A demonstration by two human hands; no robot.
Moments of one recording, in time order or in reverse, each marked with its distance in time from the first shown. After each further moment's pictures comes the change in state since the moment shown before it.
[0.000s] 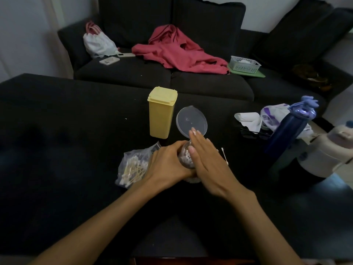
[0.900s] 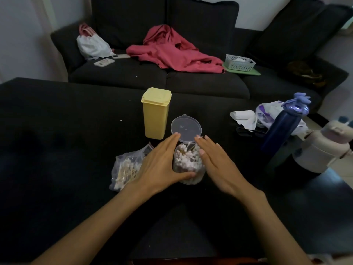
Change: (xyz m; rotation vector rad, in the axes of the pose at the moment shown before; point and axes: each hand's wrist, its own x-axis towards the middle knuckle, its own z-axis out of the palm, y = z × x) left_hand 0.001 -0.019 0.006 0.320 0.104 0.200; right_hand -0.011 0.021 -0.018 0.017 0.027 0.065
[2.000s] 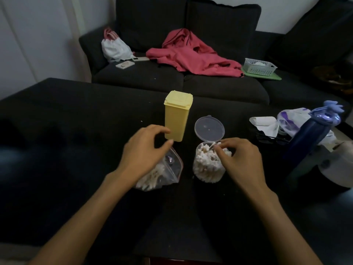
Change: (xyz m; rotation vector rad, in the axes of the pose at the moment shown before) left_hand -0.017 -0.014 -0.083 0.041 0.248 -0.197; right_hand 0.016 -0.020 0.000 -0.120 0.441 0.042
